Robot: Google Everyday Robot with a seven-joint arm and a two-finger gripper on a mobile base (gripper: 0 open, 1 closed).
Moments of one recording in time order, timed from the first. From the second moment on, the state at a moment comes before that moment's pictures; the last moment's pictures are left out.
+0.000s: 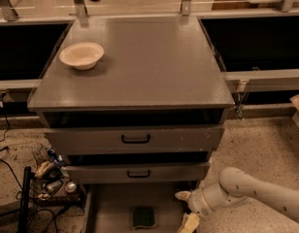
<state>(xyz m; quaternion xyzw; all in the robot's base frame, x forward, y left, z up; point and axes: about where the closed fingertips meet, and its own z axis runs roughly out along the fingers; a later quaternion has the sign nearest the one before) 0.400 -0.107 0.391 -0.53 0.74 0.38 0.18</state>
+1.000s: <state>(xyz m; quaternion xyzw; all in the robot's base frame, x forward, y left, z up) 0.403 -0.101 0.390 -0.53 0.77 0.30 0.19</state>
